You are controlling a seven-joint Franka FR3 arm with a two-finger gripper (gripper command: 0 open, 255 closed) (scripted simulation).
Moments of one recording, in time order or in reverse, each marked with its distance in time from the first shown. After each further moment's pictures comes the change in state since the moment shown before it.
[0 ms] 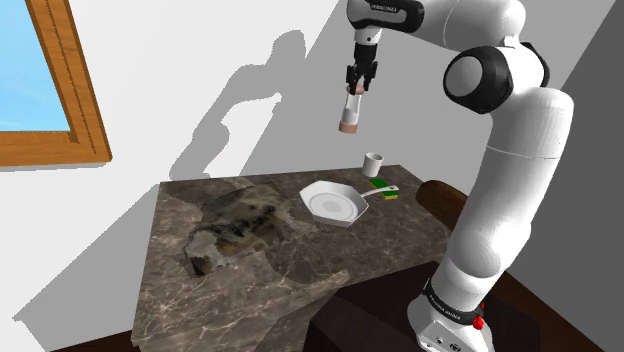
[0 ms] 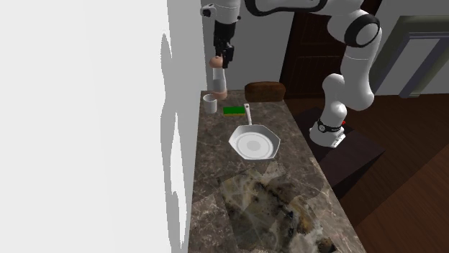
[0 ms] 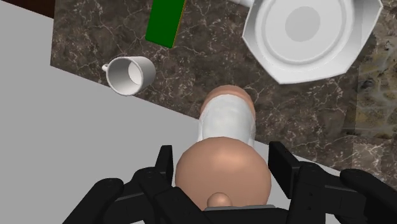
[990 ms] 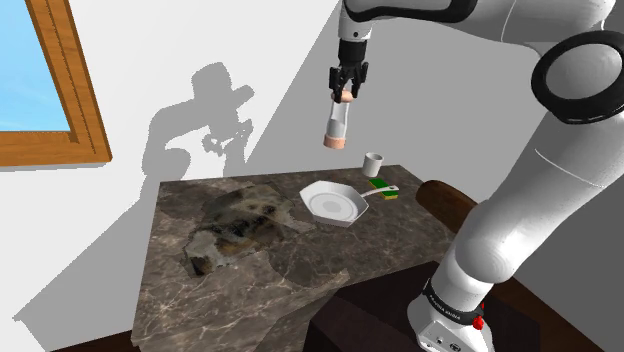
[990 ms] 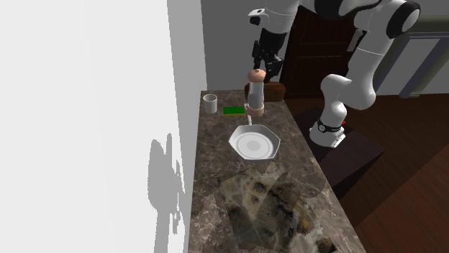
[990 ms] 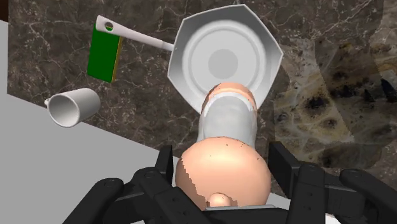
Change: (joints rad) arm 0.175 -0.369 0.176 -0.420 -0.076 -0.001 0.346
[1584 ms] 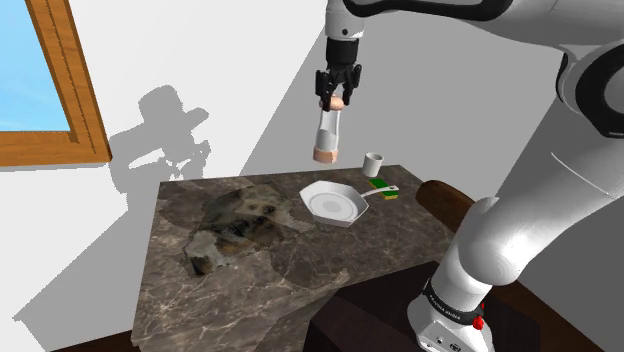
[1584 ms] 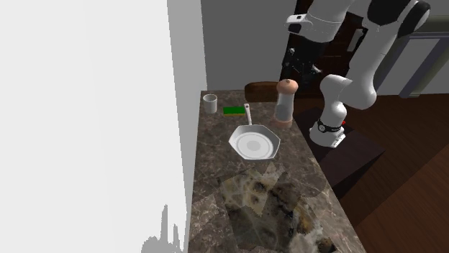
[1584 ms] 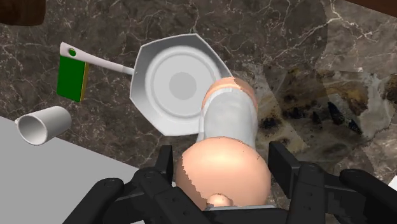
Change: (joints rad) arm 0.081 -0.119 0.135 -0.115 0.030 -0.041 0.210
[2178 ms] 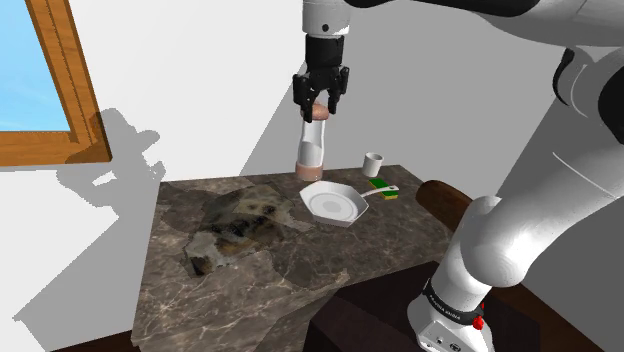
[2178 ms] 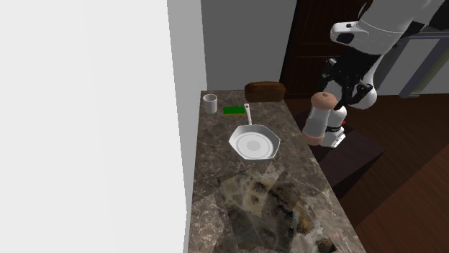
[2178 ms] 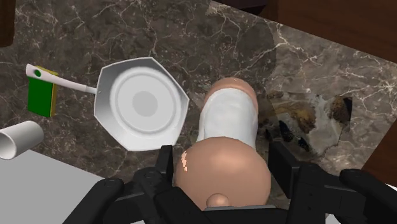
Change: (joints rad) arm 0.079 -0.014 0.152 0.001 0.055 -0.048 0.222
